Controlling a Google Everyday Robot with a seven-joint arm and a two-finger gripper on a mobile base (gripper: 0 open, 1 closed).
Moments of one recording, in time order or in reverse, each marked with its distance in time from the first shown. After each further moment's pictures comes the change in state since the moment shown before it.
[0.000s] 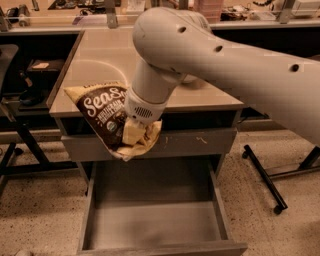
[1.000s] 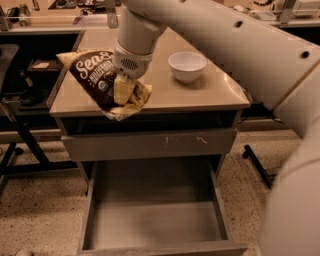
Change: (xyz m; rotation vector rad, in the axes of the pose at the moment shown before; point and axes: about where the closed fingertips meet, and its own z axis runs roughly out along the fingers) arm -0.050 -0.087 -0.034 0.031 0.043 -0.028
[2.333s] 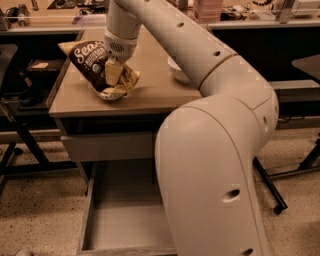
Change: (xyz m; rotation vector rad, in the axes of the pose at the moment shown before) arm -0.039 -0.103 0.040 -0.025 0.005 0.031
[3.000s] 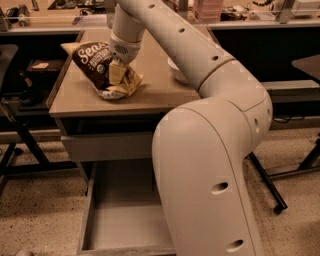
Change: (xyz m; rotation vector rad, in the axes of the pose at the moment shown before) arm 0.009 -0.024 0.013 0.015 -0.019 0.044
